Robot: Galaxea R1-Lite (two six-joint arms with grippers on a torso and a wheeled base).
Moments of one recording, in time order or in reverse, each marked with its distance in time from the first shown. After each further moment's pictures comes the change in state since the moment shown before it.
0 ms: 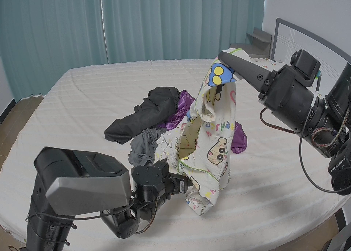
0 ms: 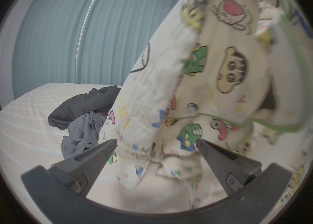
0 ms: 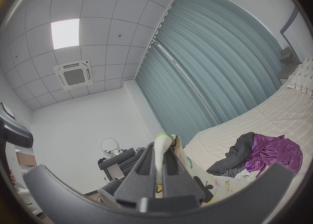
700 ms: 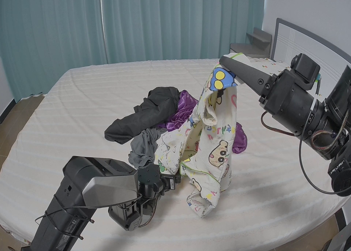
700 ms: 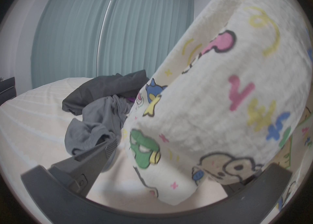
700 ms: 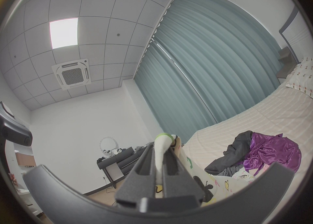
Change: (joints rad) left arm 0.104 0.218 -0.137 0.001 0.057 -0.012; right arm -0.009 0.000 0.027 0.001 -0.001 0.000
